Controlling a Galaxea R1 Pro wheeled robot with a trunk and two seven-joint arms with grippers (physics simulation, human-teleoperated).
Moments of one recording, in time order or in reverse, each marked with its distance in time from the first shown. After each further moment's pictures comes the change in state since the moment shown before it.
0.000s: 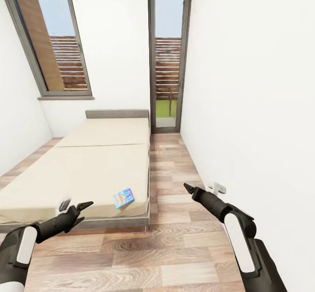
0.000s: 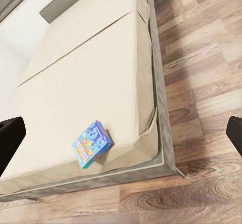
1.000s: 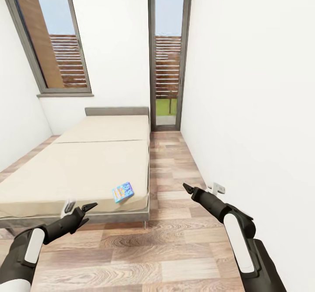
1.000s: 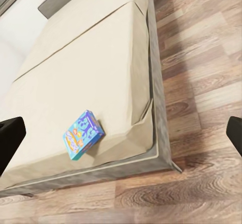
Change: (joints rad) left arm -0.019 -0.016 -0.010 0.095 -0.003 -0.085 -0.002; right arm 0.001 0.002 0.006 0.001 -0.001 -0.004 0.004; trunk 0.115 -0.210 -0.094
